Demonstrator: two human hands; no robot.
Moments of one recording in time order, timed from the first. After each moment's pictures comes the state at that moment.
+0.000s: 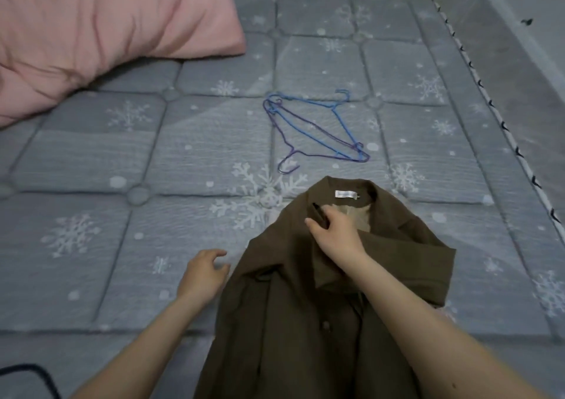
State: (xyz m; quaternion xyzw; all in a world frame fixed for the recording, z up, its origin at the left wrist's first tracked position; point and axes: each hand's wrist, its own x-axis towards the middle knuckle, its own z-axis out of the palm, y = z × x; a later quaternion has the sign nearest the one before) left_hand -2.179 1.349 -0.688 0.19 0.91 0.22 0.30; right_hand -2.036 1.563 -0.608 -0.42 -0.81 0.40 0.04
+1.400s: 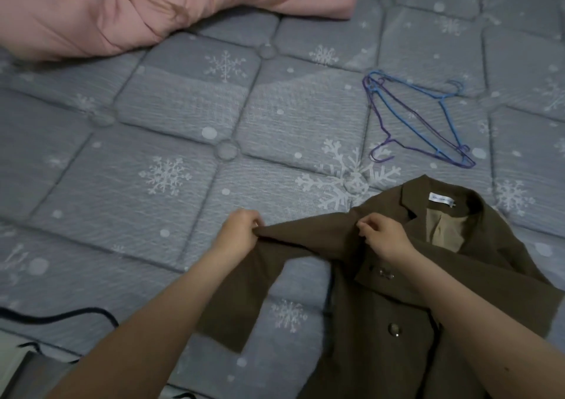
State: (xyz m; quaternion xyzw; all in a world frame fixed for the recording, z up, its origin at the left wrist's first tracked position) left_hand -2.259 1.268 -0.689 0.22 0.90 0.24 0.28; right_hand -2.104 1.505 -0.665 -0.42 -0.80 0.40 -0.12
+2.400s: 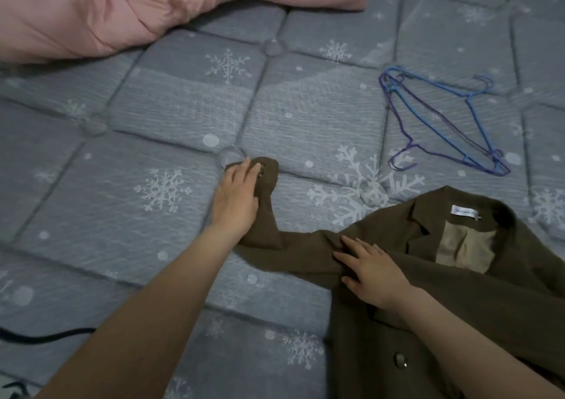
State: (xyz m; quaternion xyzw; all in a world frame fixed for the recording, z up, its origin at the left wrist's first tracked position) left_hand -2.346 1.294 -0.708 0.31 0.94 0.12 0.08; right_hand -2.124 1.477 -0.715 -0.10 -0.93 0.14 -0.33
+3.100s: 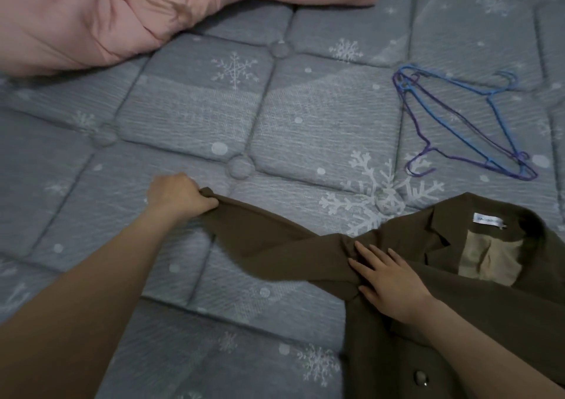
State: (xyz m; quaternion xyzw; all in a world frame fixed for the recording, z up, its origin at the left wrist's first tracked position) left_hand -2.441 1.236 -0.682 0.19 0.95 -0.12 0.19; right_hand -2.129 1.488 -0.723 -0.05 -0.95 0.07 -0.29
